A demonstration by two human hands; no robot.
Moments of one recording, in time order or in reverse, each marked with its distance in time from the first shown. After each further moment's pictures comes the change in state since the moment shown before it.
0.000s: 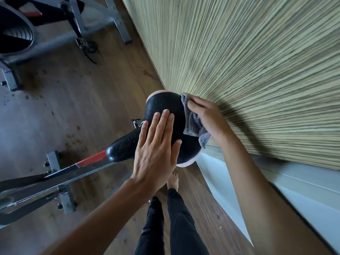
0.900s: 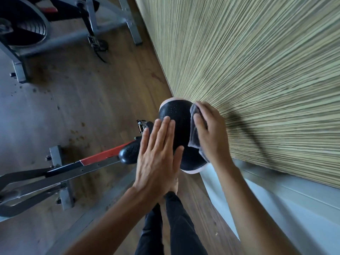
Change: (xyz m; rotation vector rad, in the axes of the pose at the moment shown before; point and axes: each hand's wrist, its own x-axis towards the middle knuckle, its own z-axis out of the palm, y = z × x) left_hand -0.009 -0.014 -0.014 -0.051 0.041 -0.098; right_hand -0.010 0.018 0.035 -0.597 0.330 -0.360
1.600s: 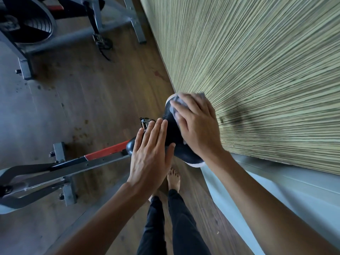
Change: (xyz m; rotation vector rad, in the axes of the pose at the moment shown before) left_hand -0.017 -0.031 0.002 -0.004 0.026 -0.025; right_hand 0.000 -0.020 0.030 -0.482 0.028 -0.416
